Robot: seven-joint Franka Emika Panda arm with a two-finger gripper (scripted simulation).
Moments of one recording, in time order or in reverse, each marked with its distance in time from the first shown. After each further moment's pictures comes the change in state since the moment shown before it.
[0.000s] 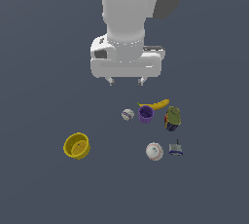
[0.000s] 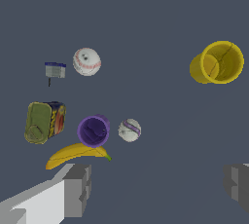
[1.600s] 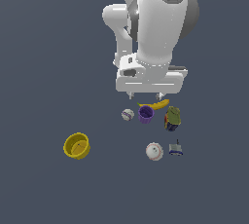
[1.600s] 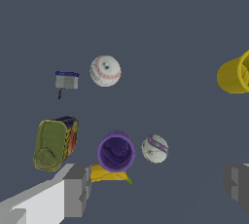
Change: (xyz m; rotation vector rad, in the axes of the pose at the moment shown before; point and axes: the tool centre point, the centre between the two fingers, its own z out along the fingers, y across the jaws) arm 0.024 -0.066 0.045 -0.032 0.043 0.015
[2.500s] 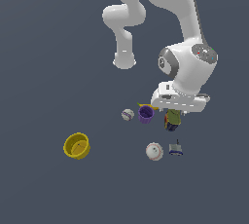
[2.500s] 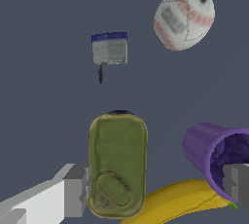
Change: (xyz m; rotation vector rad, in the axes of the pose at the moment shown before) arm -0.029 -0.139 0.128 0.003 -0.012 0.122
